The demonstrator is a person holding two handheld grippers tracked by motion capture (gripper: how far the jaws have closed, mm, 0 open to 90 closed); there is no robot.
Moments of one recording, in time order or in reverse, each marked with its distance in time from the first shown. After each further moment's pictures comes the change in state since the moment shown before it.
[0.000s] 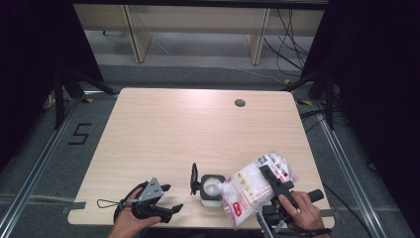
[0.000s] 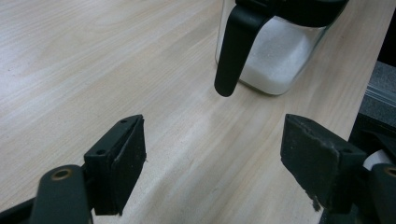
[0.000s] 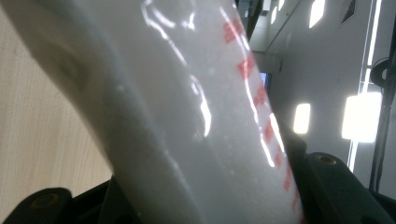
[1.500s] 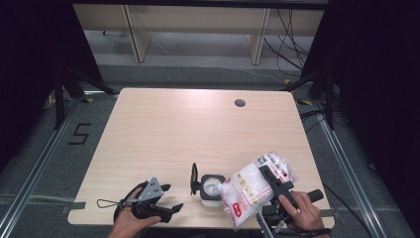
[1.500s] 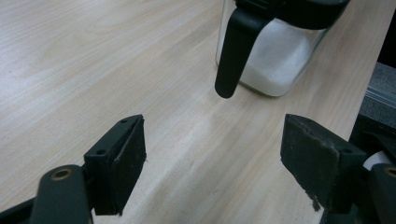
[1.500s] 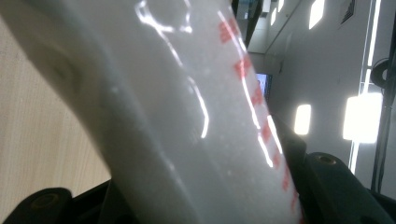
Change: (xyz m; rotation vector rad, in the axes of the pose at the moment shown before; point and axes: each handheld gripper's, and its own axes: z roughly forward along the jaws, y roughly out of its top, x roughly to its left) left arm -0.001 0.000 0.000 -0.003 -0.002 0.001; right arm 0.001 0.000 -0.001 0.005 0.011 0.028
